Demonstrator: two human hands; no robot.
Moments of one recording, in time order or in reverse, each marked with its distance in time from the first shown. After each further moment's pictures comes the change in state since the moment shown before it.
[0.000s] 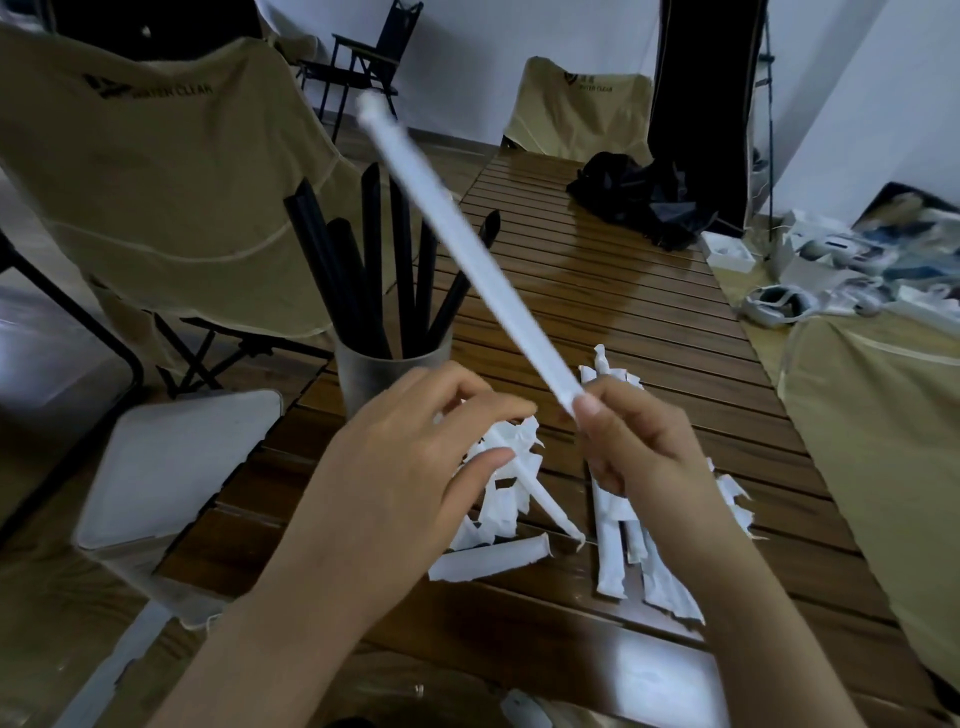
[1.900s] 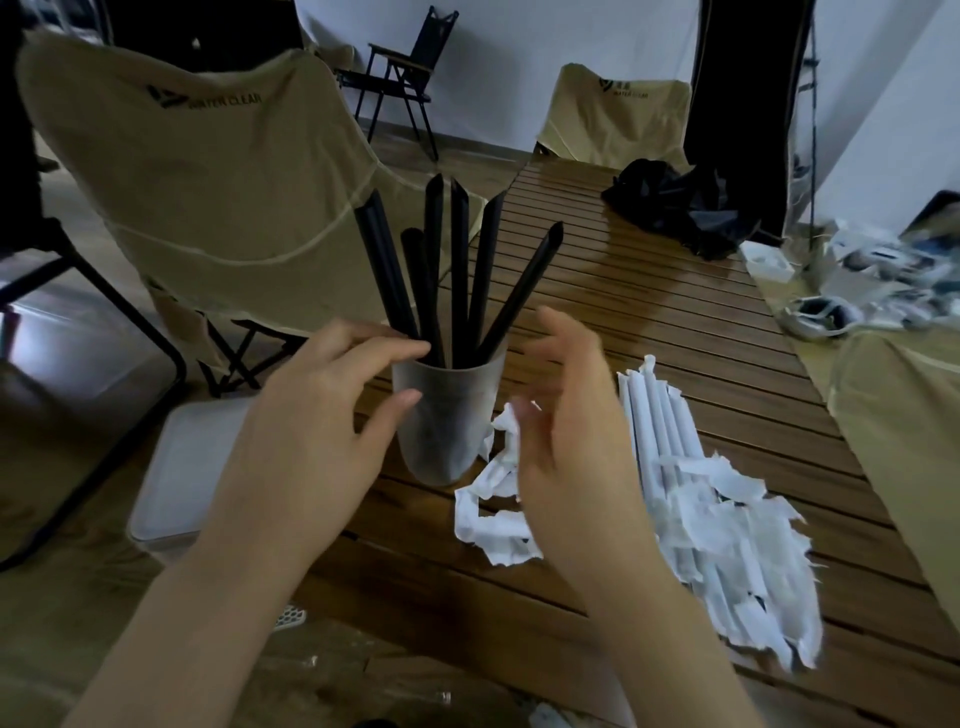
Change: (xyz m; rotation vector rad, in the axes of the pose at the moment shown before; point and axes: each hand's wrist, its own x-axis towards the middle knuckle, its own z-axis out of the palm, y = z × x) left_hand -0.011 -0.055 -0.040 0.012 0.067 -0.386; right_hand 0.018 -0.024 0.089 -0.358 0.168 -0.135
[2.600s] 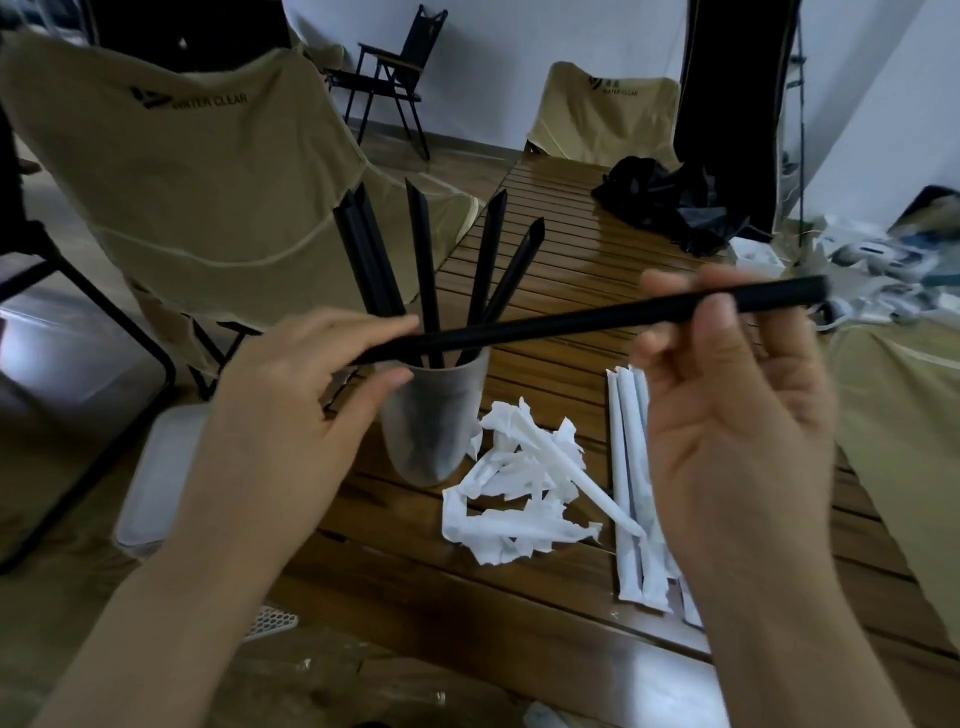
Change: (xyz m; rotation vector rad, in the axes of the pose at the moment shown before) left_hand 0.002 0.010 -0.009 -0.060 0.089 0.091; right_hand 0.006 -0.012 -0.062 1.097 0.268 -0.058
